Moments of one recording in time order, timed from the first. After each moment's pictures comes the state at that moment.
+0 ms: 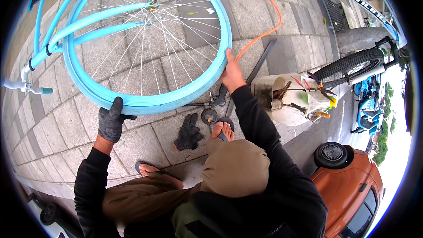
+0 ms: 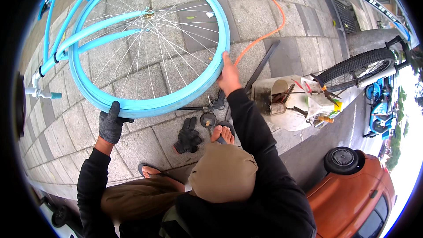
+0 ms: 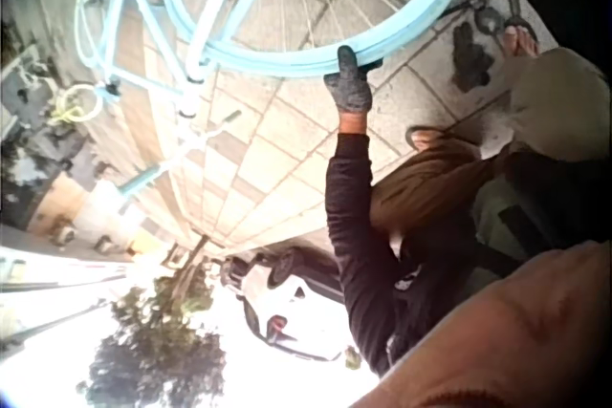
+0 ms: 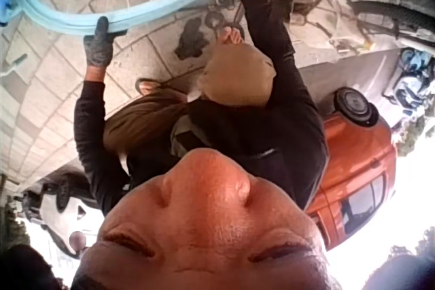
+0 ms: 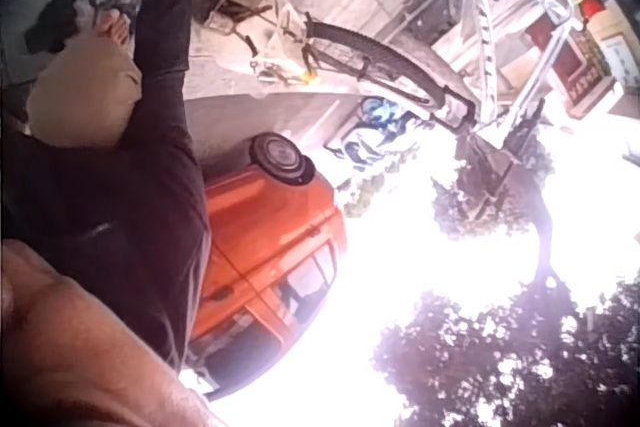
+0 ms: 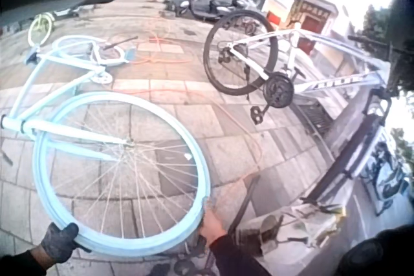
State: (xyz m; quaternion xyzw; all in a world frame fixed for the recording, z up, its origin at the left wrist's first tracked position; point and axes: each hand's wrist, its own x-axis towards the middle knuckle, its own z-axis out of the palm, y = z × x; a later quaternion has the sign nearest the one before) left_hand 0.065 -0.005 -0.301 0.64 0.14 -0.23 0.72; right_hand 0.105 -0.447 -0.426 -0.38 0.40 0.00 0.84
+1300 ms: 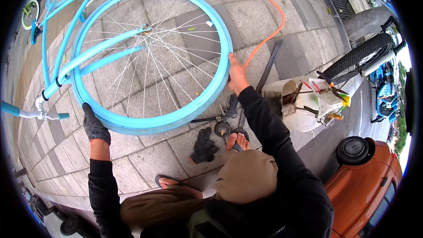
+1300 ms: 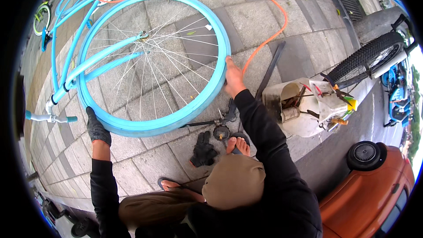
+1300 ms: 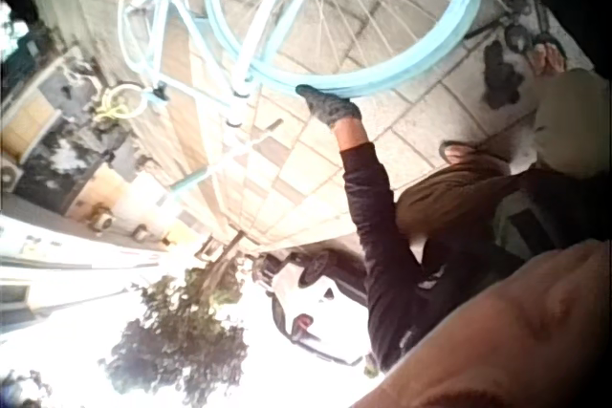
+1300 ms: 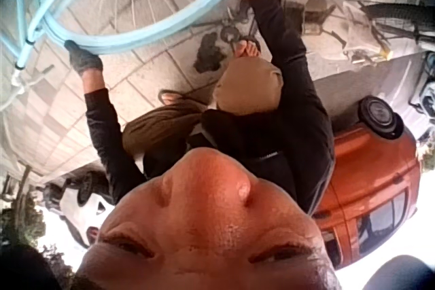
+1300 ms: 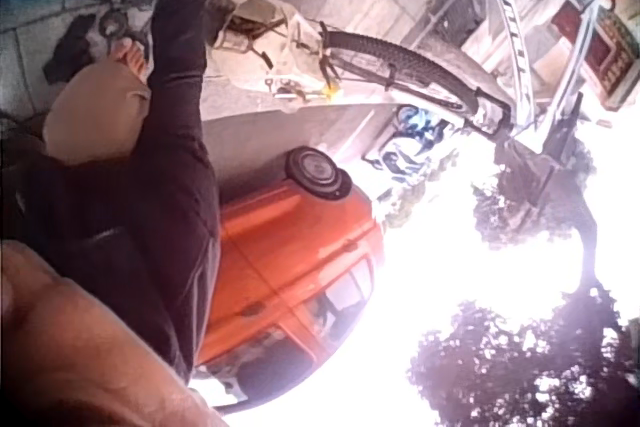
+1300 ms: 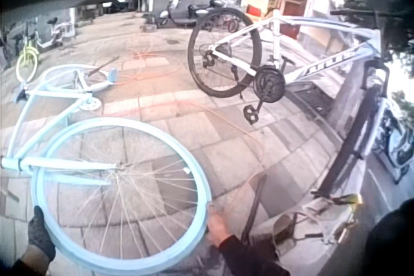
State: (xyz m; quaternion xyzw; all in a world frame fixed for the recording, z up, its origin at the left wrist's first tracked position) left_hand 0.163 0.067 -0.313 0.65 0.39 0.06 0.65; right_hand 0.146 -0.445 -0.414 -0.41 0.46 -0.04 0.79
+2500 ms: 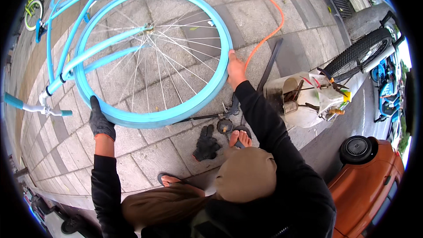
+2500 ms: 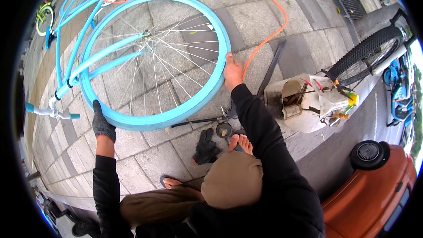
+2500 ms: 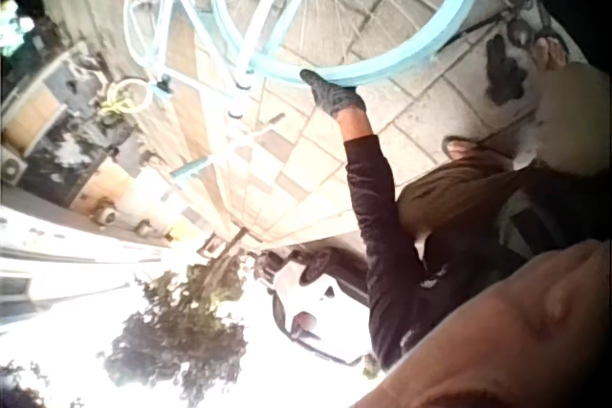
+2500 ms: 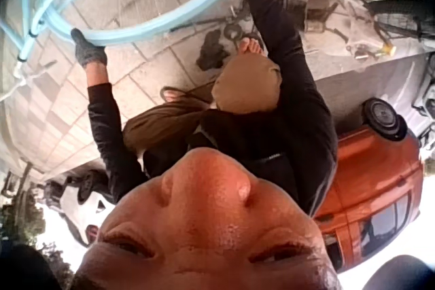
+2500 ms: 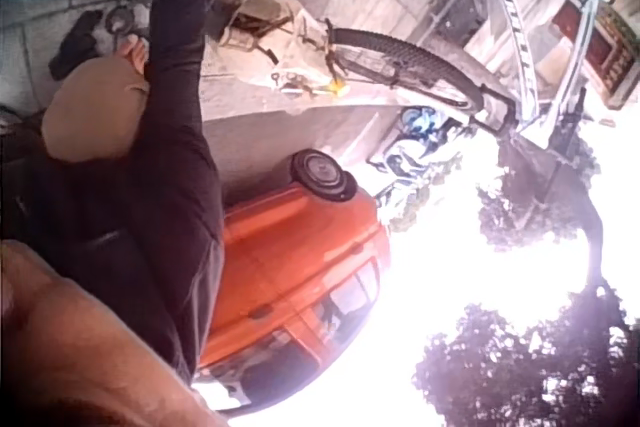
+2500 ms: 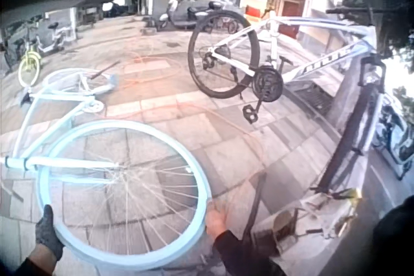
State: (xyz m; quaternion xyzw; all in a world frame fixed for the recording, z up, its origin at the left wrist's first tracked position) left_hand 0.155 0.052 -0.300 0.63 0.39 0.02 0.67; right_hand 0.152 -0.444 -0.449 -0.47 0.44 -0.06 0.76
